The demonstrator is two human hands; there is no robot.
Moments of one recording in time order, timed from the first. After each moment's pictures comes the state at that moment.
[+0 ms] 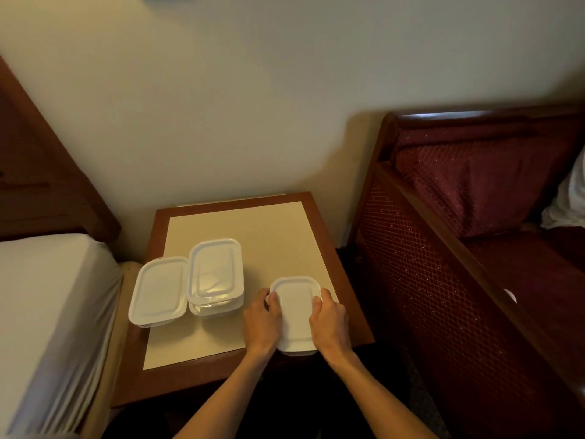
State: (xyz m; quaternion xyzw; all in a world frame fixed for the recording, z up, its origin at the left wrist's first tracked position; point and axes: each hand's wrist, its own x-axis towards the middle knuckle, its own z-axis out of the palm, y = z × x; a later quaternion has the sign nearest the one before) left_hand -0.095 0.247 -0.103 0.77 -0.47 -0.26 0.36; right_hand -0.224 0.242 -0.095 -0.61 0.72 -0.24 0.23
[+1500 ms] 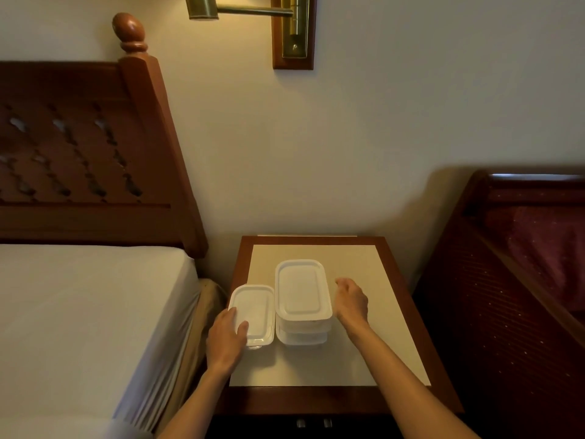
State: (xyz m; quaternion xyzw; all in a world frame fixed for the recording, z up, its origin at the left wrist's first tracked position) left_hand 0.130 0.273 -0.093 0.82 -0.42 -0.19 0.33; right_hand -0.087 0.166 -0.024 -0.51 0.68 -0.34 0.41
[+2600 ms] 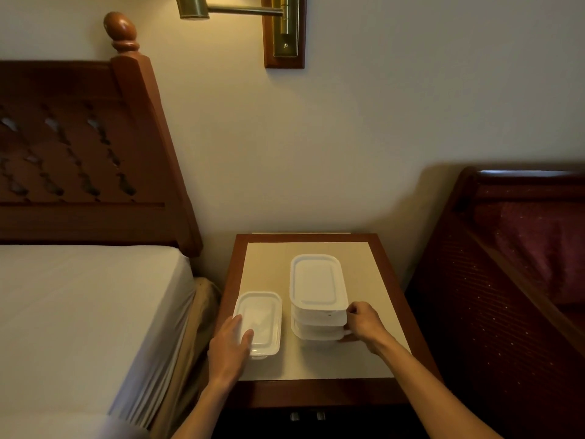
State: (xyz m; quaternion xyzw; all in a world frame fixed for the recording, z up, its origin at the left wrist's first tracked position) left_hand 0.102 0.299 -0.089 0.81 -0.41 -0.22 0.35; right_hand -0.150 0.181 -0.051 -0.55 0.61 -0.22 0.52
